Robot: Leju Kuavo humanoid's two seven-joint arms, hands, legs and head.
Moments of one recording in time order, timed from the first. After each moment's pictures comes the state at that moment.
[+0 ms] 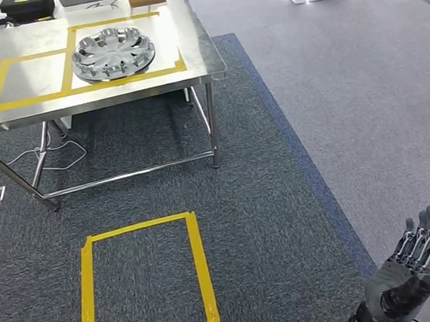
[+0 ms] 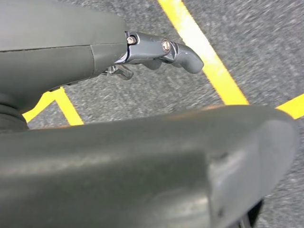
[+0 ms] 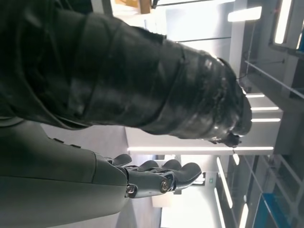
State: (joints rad) left arm -0.02 -0.19 1.18 -0.23 -1.33 -0.04 -0.47; right arm 0.31 0.17 0.15 -1.99 -0.02 -0.36 -0.70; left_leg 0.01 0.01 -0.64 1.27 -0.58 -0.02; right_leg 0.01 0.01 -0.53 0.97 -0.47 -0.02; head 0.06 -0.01
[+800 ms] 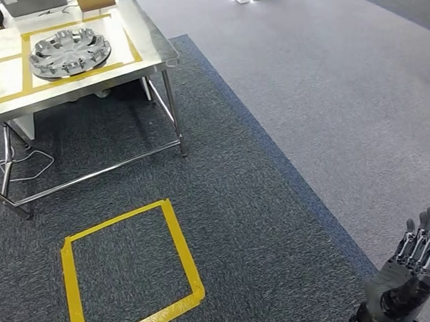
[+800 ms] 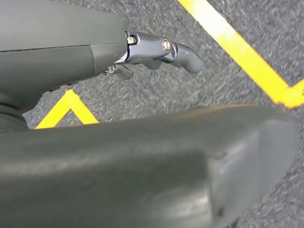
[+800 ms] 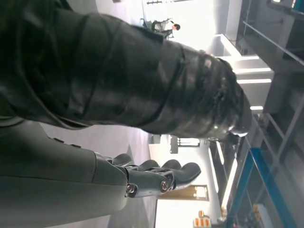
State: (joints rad) left arm -0.03 -0.19 1.18 -0.24 -1.33 -0.05 -0.47; right arm 0.31 0.16 0.15 -1.98 -0.02 -0.37 -0.70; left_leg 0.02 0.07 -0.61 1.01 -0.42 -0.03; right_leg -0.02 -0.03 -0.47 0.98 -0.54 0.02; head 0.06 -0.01
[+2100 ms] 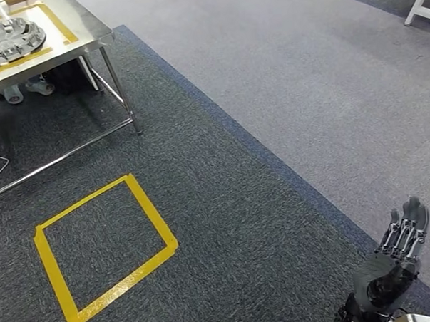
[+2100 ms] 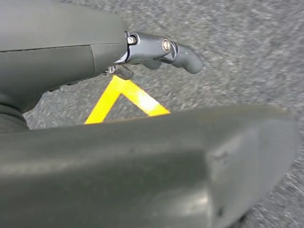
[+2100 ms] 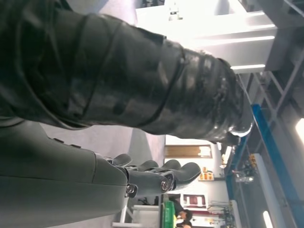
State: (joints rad) left arm -0.02 -0.19 1.18 -0.24 -1.33 -0.05 -0.47; right arm 0.30 0.16 0.18 -1.97 -0.02 -0.39 -0.70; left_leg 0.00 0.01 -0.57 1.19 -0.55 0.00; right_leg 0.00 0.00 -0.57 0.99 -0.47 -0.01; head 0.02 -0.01
